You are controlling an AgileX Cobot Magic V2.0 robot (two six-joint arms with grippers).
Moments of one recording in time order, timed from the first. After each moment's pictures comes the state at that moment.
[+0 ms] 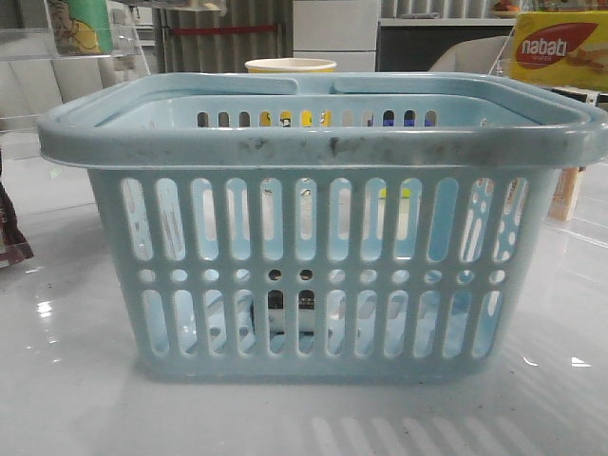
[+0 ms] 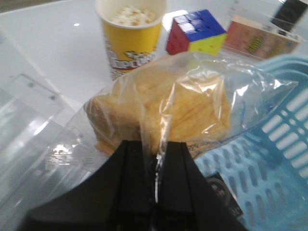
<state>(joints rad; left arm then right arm) -0.37 1.33 -1.28 -0.29 0.68 0.32 0.47 0.81 -0.88 0.16 0.82 -0.14</state>
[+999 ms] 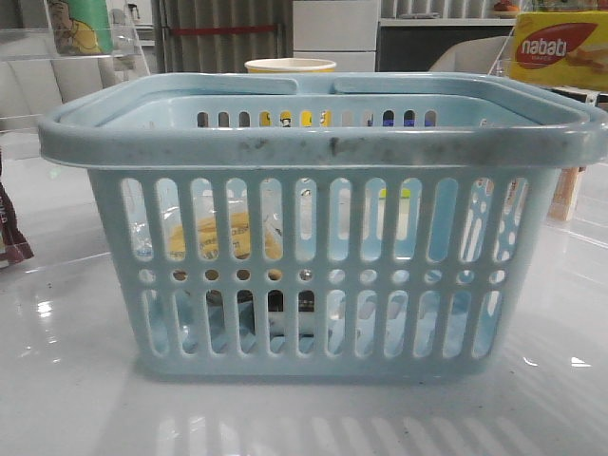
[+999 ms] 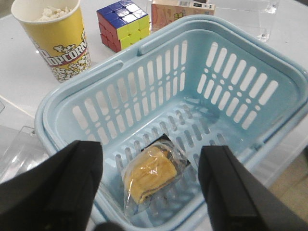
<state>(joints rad) -0.55 1.03 -1.09 -0.26 0.73 0.34 0.47 0.81 -0.88 0.16 0.81 -0.14</state>
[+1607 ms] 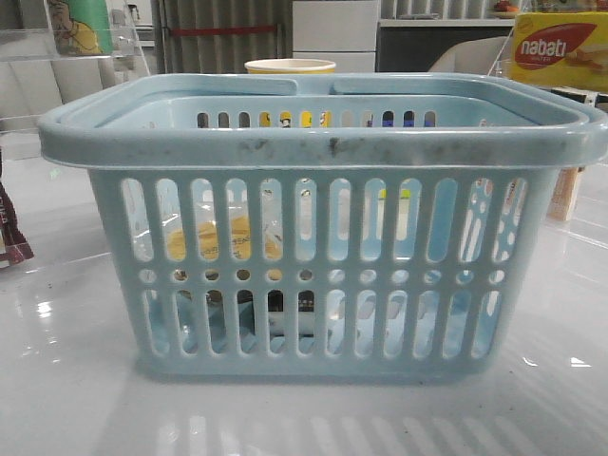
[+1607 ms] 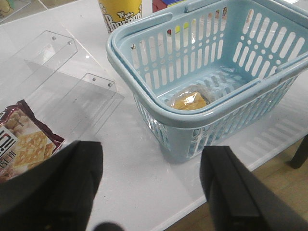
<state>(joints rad) -0.55 0.52 -0.84 0.03 0.92 0.06 0.47 0.62 -0.78 0.15 0.85 -0.13</state>
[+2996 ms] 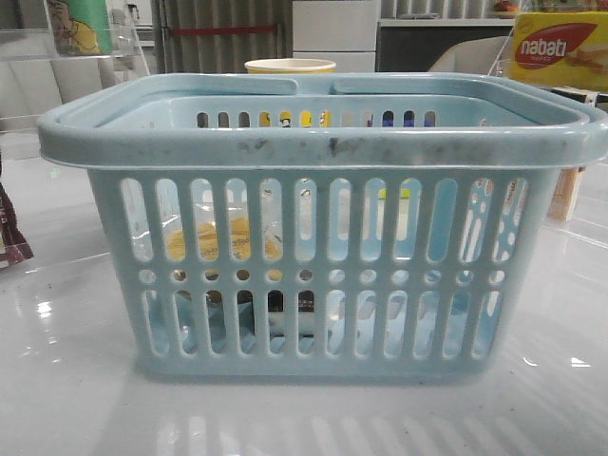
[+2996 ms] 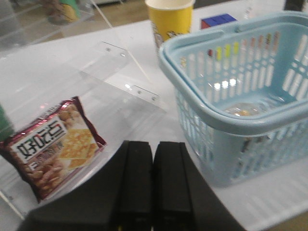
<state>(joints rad) -0.35 0.28 -0.61 0.05 0.73 0.05 0.47 0.56 -0.71 0.15 0.84 -0.13</state>
